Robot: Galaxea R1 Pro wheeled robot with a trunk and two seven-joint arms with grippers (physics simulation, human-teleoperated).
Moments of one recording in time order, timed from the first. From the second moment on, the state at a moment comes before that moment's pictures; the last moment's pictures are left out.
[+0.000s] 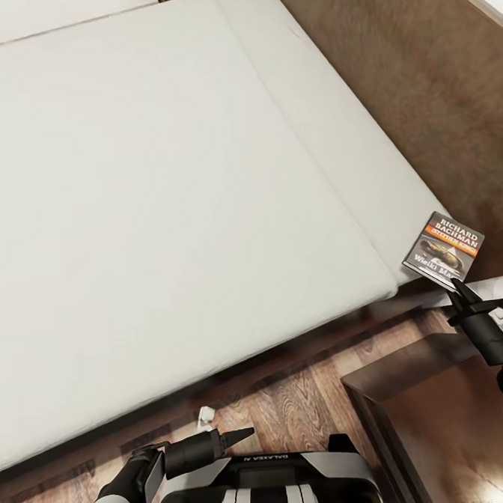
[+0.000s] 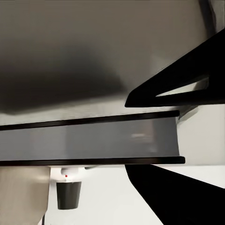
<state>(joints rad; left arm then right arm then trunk) -0.59 -0.05 0.42 -0.36 -0.20 0.36 -1.38 -0.76 -0.44 -0.43 -0.43 -1.18 0.51 1.03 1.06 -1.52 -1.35</state>
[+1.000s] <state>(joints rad) -0.59 -0.05 0.42 -0.36 -0.20 0.36 -1.38 -0.76 -0.44 -0.43 -0.43 -1.18 0.51 1.03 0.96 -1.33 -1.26</state>
